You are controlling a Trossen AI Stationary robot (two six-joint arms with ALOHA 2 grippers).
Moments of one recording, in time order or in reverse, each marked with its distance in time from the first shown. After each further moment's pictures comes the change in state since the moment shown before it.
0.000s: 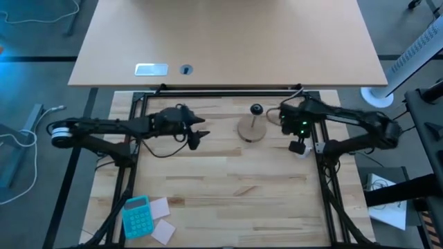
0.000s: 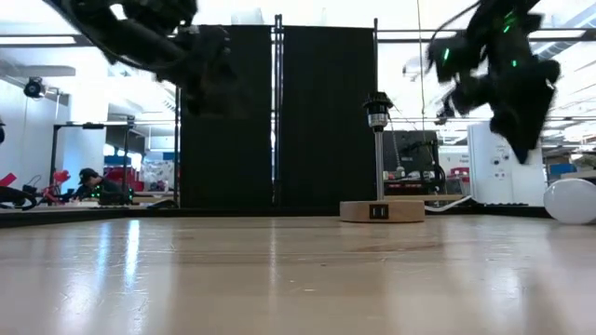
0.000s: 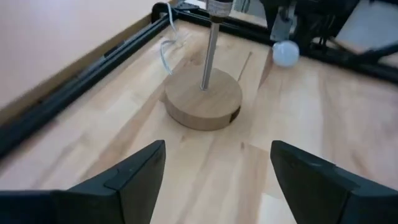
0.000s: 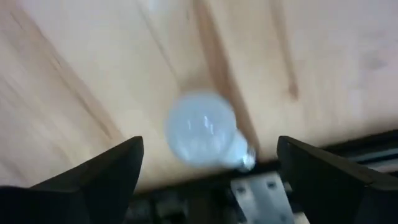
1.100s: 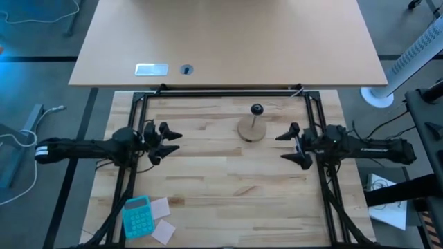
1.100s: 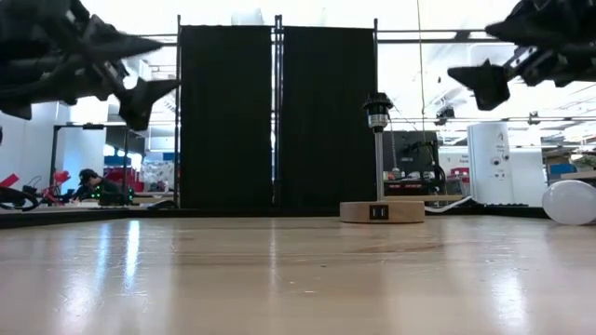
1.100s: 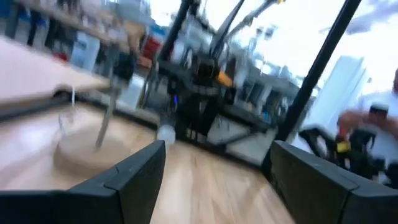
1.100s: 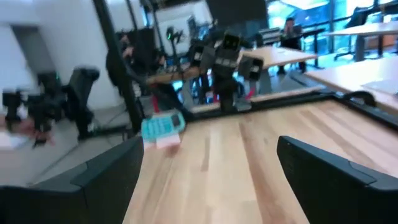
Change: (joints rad) left arm -0.078 -0.706 -0.670 0.597 0.212 -0.273; right arm 0.397 -0.963 -0.734 1.508 -0.108 0.307
